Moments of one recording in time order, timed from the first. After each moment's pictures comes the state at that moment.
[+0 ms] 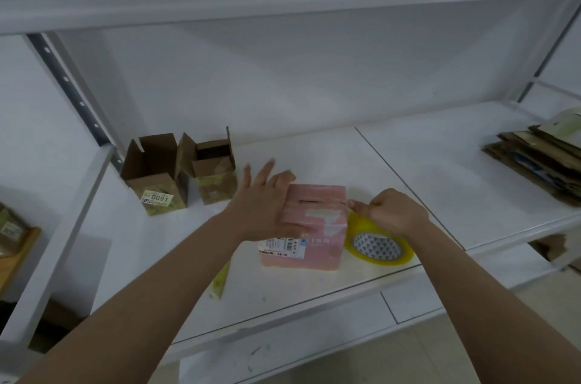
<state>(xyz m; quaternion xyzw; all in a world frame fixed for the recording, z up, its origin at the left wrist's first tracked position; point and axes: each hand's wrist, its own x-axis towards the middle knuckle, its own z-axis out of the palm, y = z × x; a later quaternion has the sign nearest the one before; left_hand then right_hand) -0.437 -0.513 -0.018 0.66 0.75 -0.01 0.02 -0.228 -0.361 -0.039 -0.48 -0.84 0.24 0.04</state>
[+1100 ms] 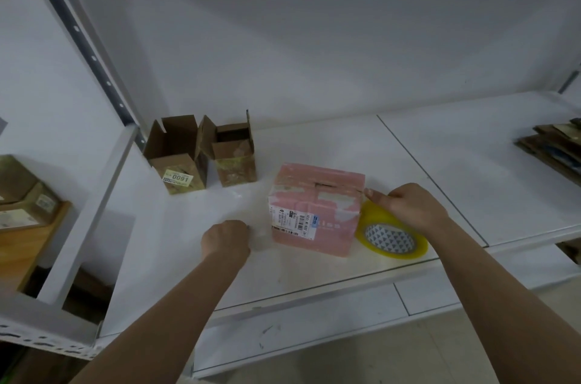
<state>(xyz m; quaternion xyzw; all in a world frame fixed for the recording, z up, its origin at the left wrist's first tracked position) -0.451 -0.578 -0.094 0.33 0.93 -0.10 0.09 -0.232 -0.366 -0.047 -0.49 -0.82 0.29 0.05</state>
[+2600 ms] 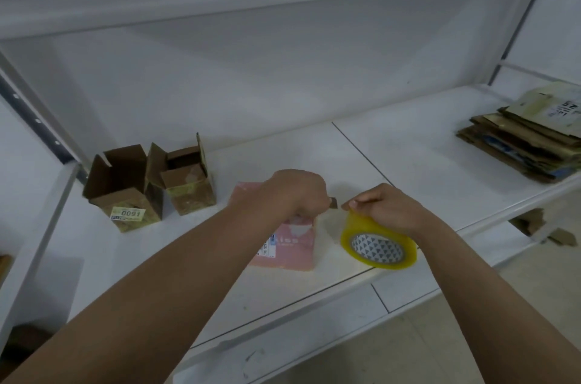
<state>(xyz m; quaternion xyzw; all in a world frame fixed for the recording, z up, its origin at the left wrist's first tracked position) -0.353 -0.427 0.027 0.61 0.76 -0.12 0.19 -0.191 -0.357 -0.025 -0.44 -0.79 0.42 0.07</state>
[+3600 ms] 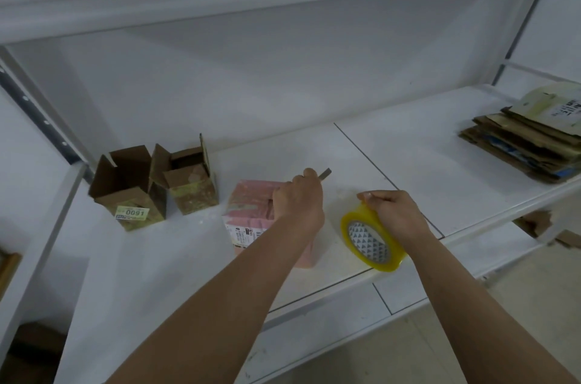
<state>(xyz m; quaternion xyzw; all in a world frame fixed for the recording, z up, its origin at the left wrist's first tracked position) -0.336 -0.440 -0.016 0.53 0.85 0.06 0.02 -0.185 -0.365 -0.051 -0.54 -0.68 0.45 0.23</state>
